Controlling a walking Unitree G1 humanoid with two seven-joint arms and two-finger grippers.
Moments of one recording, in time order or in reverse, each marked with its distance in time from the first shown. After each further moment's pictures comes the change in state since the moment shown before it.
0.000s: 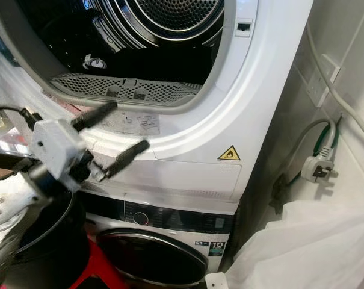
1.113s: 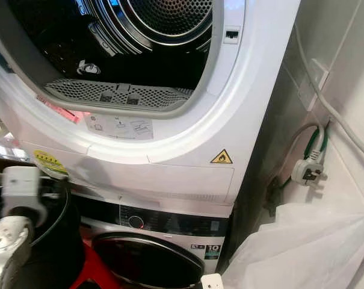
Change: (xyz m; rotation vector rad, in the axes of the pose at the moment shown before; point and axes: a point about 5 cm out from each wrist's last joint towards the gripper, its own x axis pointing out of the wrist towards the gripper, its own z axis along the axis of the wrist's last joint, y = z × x) left arm -0.089 0.034 -0.130 -0.163 0.588 1.144; right arm 0.001 0.010 -0.002 0.004 0.004 0.016
